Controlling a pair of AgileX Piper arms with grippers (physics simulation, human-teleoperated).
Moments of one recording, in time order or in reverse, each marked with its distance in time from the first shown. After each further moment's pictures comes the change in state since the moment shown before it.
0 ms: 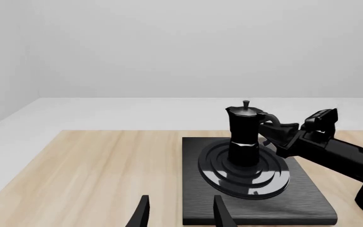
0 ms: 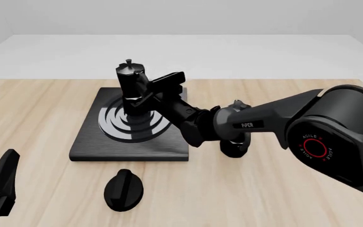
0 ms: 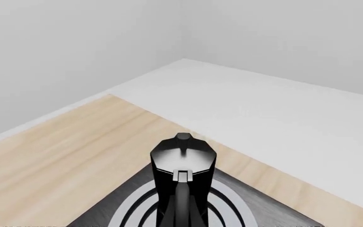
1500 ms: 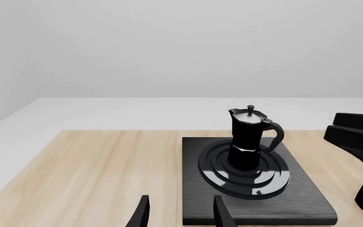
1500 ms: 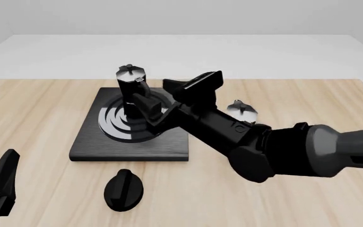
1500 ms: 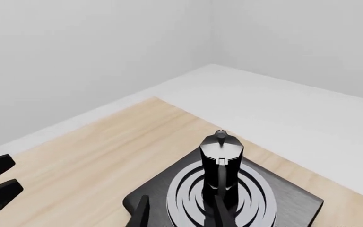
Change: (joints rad) left arm 0.000 0.000 0.000 0.000 0.000; right arm 0.116 -0.561 0.545 -0.005 0.014
